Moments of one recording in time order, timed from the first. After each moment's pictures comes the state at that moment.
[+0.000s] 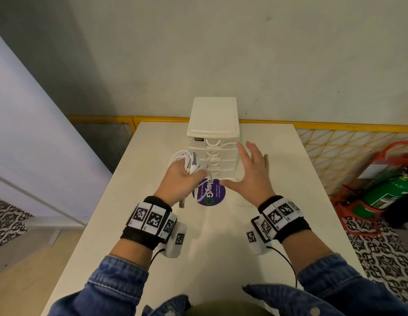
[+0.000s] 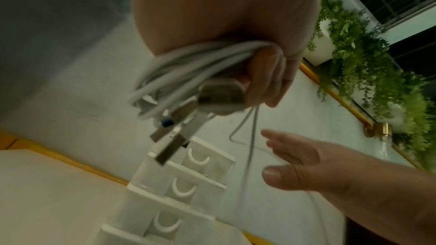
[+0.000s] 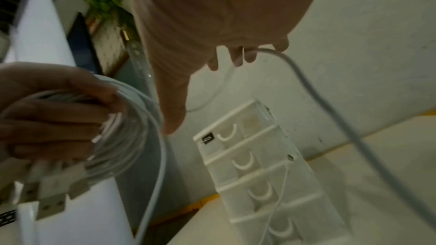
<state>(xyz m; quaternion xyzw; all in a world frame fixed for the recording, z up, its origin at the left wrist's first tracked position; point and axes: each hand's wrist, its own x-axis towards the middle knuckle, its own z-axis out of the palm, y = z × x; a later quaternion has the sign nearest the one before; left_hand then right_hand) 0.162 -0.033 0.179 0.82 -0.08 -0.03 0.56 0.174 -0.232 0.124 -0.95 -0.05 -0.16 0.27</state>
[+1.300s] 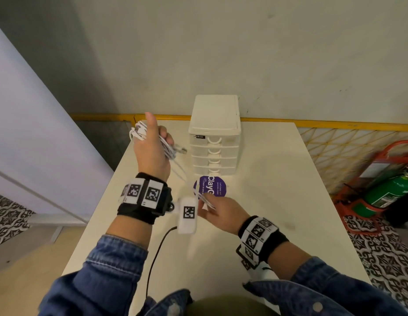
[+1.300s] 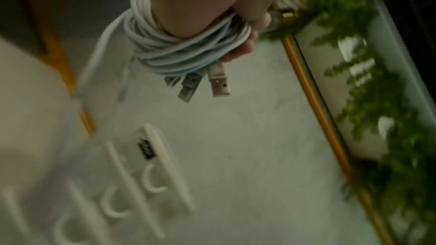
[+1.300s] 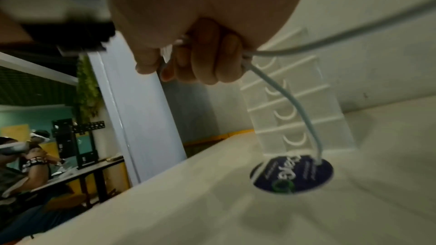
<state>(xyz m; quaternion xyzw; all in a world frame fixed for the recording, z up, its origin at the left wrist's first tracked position) 0.193 -0.015 0.211 0.47 0.05 0.14 0.87 0.127 -0.177 0.088 -0.90 -0.22 0.05 0.37</state>
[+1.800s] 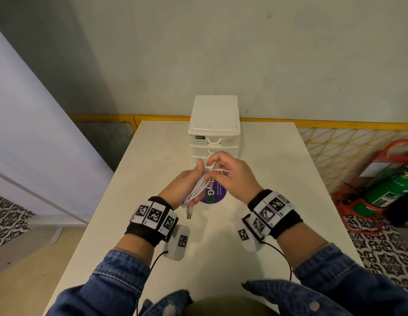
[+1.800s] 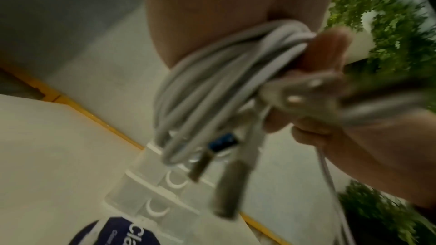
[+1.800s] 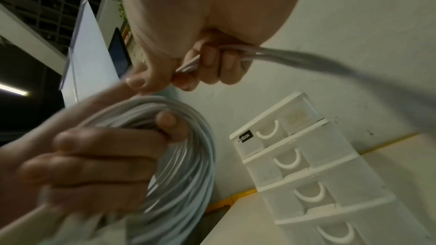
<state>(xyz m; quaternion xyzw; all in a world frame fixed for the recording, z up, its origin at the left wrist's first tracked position) 0.163 -0.028 0.152 0.77 -0.14 -0.21 0.59 0.157 -0.191 0.159 -0.84 -0.18 -0.10 0.51</state>
